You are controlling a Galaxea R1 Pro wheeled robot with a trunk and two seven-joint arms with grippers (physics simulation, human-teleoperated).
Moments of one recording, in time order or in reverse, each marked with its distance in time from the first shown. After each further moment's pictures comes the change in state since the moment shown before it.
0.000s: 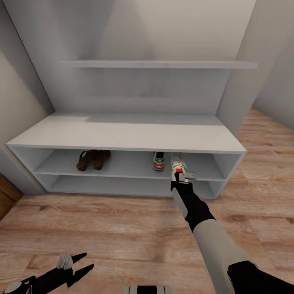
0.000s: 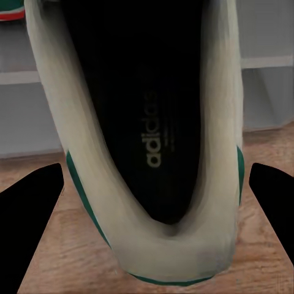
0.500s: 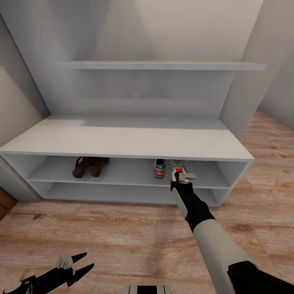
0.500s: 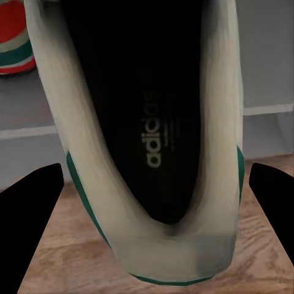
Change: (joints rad) left arm -0.001 0.000 0.001 0.001 0.000 0.000 0.000; right arm 0.000 0.000 0.001 0.000 0.000 0.000 0.000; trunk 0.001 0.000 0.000
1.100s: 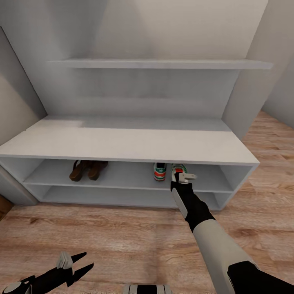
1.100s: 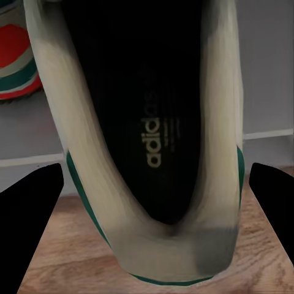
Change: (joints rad) left arm 0.000 0.003 -0.001 -0.002 0.000 0.000 -0.001; right arm 0.001 0.000 0.003 0.002 -0.003 -0.002 -0.002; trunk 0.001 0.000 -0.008
